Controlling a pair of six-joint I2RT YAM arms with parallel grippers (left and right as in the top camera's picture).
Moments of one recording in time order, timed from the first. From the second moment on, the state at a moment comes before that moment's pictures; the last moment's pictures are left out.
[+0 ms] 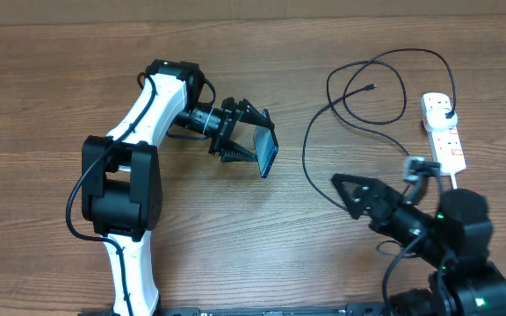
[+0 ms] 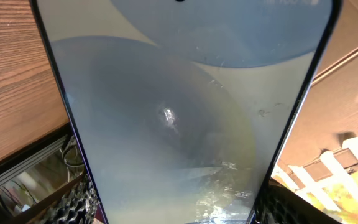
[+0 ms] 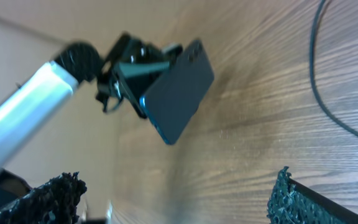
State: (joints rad) left arm -0.20 2.18 1.72 -1.40 1.27 -0.42; right arm 0.22 0.59 0.70 -0.59 -0.51 0.86
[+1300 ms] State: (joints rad) left arm -0.20 2.18 1.72 -1.37 1.27 -0.39; right arm 0.88 1.27 0.70 0.07 0.38 0.68
